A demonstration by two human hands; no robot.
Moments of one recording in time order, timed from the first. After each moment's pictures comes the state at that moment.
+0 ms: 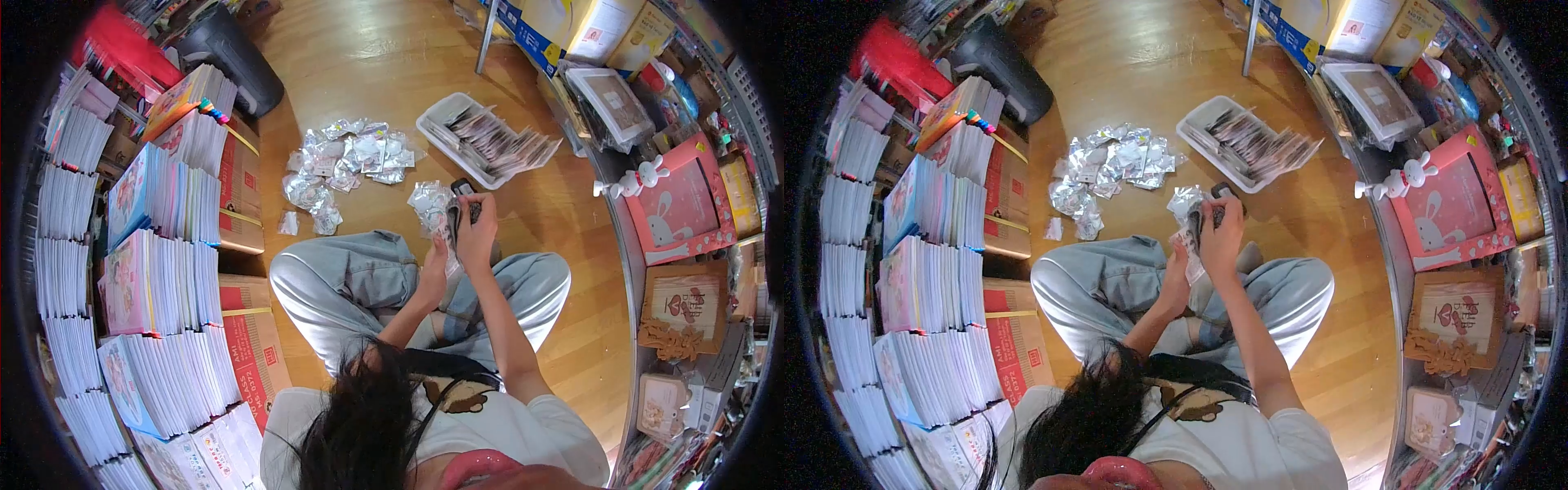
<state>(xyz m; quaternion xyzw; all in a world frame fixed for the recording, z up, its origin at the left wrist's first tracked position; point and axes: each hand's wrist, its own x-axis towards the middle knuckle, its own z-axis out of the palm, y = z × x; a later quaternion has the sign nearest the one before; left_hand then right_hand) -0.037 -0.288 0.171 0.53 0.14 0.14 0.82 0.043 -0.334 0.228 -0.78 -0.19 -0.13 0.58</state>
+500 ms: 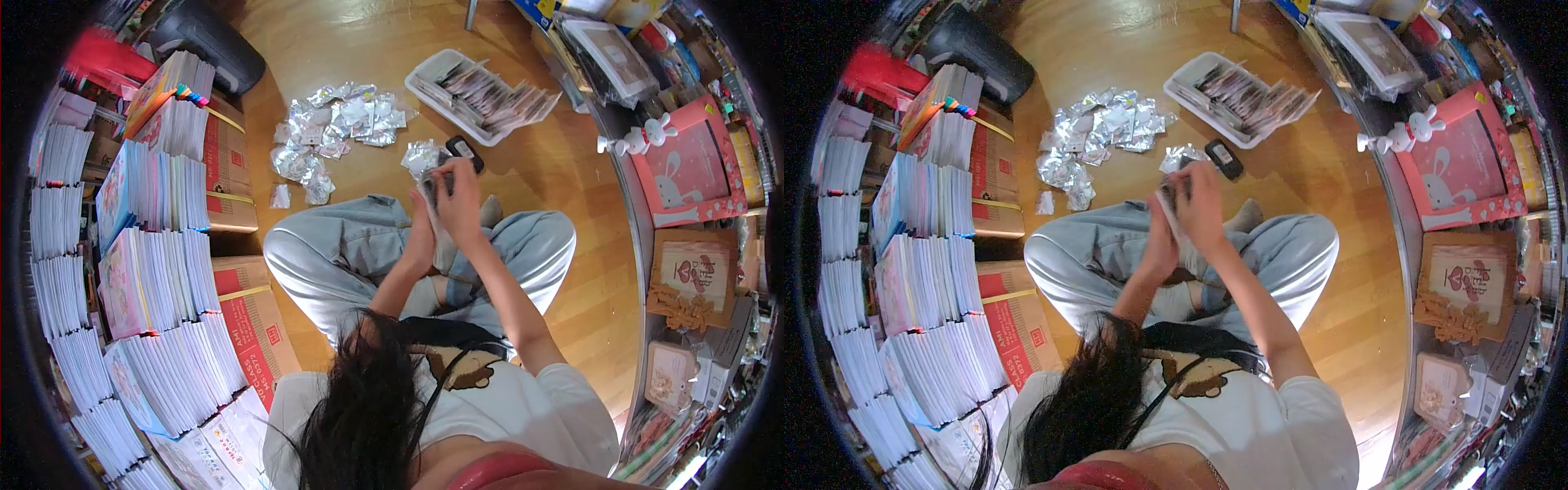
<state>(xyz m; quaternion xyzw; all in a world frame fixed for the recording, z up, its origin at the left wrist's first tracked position) -0.041 -0.279 0.216 0.39 0.19 0.08 0.90 0.034 -0.328 0.211 -0.77 -0.28 -0.09 0.56</state>
